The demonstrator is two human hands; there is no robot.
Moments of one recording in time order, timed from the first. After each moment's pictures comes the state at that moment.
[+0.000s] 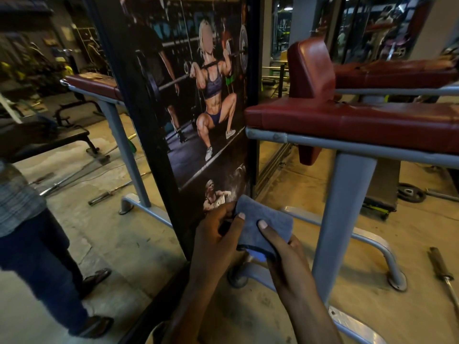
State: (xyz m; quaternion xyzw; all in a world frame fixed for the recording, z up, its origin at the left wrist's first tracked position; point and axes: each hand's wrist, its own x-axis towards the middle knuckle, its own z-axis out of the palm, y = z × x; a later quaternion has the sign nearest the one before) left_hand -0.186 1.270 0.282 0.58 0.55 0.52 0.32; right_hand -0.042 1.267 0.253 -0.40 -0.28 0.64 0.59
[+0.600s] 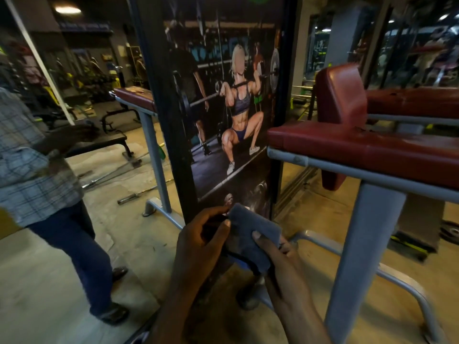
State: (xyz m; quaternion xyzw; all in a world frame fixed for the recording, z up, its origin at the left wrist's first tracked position) left_hand -0.220 1.272 0.291 0.58 0.57 0.53 0.23; right_hand -0.048 1.287 0.269 -0.32 -0.38 0.68 0.53
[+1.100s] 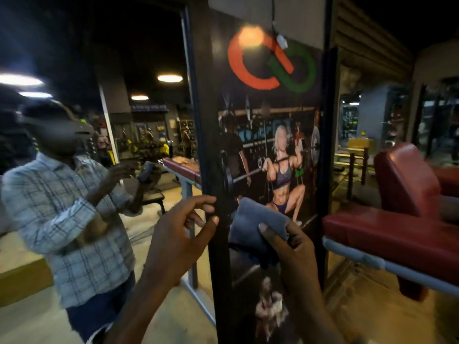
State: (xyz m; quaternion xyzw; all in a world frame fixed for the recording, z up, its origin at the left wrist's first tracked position) left_hand -0.358 1.363 0.440 0.64 0.58 0.51 -0.09; right_hand -0.161 1.436 0.394 -0.24 -0.53 0.54 0.61
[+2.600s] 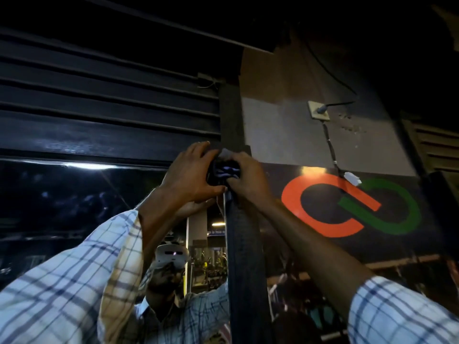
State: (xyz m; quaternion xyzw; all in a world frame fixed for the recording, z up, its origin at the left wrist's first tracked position) left_hand -0.457 1.552 0.853 0.49 0.65 0.19 -0.55; right_hand -0.383 1.733 0.854 0.10 -0.74 -0.01 0.66
